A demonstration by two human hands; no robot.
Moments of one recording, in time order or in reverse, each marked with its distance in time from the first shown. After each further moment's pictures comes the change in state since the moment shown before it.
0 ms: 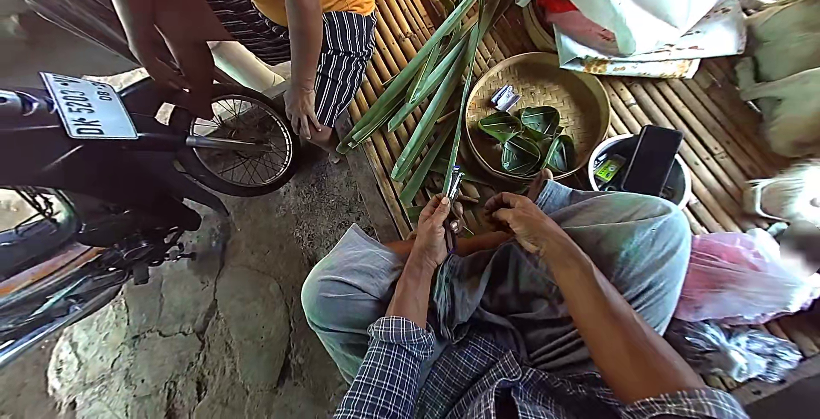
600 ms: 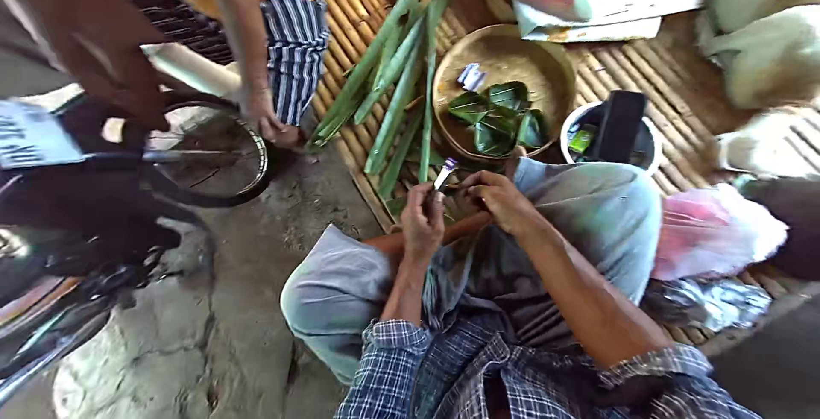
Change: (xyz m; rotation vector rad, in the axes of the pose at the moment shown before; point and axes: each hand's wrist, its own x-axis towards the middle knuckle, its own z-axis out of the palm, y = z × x) left_hand -0.011 -0.013 0.011 1.003 0.095 0.545; right_hand -0.001 0.008 0.002 -0.011 0.076 -0.106
